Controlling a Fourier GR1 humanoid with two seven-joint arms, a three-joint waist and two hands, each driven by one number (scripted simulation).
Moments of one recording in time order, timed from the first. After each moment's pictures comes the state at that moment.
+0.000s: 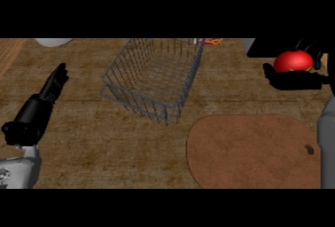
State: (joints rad) left arm -0.18 0.28 0.10 -1.58 -0.14 -0.11 -0.01; right arm -0.57 -0.26 -0.18 -1.70 0.78 0.14 0.43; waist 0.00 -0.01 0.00
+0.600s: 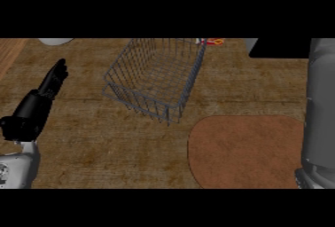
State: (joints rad) left arm -0.21 0.28 0.11 -1.57 -0.14 -0.13 0.01; right arm -1.10 -0.18 -0.13 -1.58 0.66 0.31 0.74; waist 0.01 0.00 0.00
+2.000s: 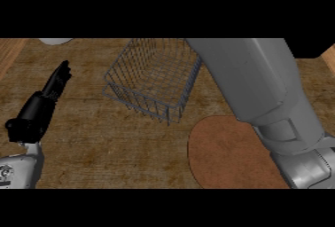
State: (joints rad) left arm -0.20 0.26 0.11 -1.58 -0.16 -0.13 0.01; right arm -1.49 -0.07 0.01 -0.84 0.75 0.38 0.86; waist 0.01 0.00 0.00
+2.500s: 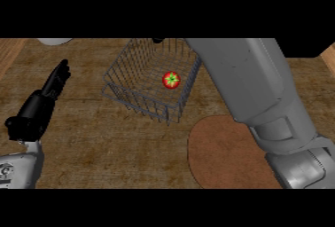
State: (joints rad) left arm -0.21 0.25 0.12 -1.56 -0.17 -0.13 0.00; right arm -1.48 -0.04 -0.05 -0.82 0.68 0.41 0.83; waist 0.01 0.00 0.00
